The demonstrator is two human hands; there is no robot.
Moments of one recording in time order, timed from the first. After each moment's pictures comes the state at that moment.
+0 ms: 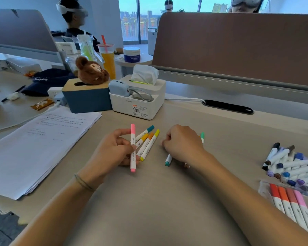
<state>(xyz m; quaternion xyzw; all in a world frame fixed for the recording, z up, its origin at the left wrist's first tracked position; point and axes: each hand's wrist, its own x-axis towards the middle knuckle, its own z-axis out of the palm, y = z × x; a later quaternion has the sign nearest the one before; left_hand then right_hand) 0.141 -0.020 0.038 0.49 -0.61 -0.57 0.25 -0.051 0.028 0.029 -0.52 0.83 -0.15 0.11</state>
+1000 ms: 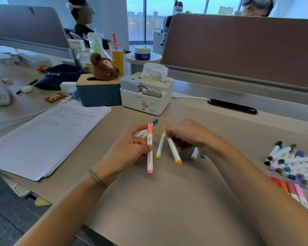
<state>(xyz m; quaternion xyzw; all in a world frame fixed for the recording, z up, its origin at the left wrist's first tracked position) 0.149 0.010 0.039 0.40 -0.65 -0.60 0.24 -0.035 0.053 0.069 -0.43 0.76 -0.30 0.38</state>
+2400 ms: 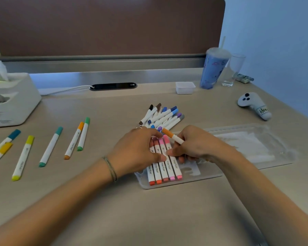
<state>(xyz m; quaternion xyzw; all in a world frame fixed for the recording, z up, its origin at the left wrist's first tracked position) -0.084 0.169 0.030 0.11 -0.97 -0.23 0.01 -0.187 0.317 0.047 -0.24 0.89 -0.25 0.29</state>
